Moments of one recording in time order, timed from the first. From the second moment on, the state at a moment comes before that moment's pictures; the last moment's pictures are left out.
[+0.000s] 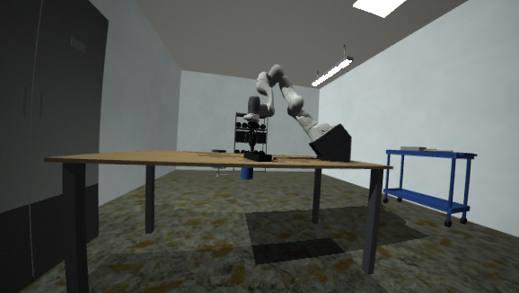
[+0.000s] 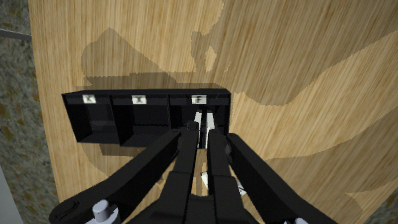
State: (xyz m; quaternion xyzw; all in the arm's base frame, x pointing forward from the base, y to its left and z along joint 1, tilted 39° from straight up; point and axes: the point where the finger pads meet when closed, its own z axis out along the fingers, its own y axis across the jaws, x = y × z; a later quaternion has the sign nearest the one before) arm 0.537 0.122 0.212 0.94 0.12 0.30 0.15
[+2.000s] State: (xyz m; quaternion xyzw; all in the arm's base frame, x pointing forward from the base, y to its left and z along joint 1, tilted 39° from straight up) arm 0.504 0.136 0.260 0.94 0.11 0.30 0.14
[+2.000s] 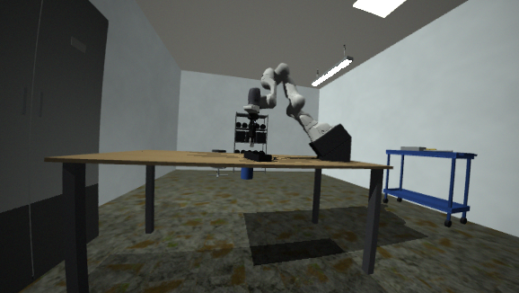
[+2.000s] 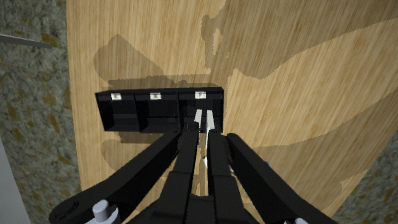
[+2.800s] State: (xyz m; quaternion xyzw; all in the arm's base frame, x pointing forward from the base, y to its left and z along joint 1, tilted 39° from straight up) arm 0.487 0.202 0.231 0.93 0.15 0.29 0.15
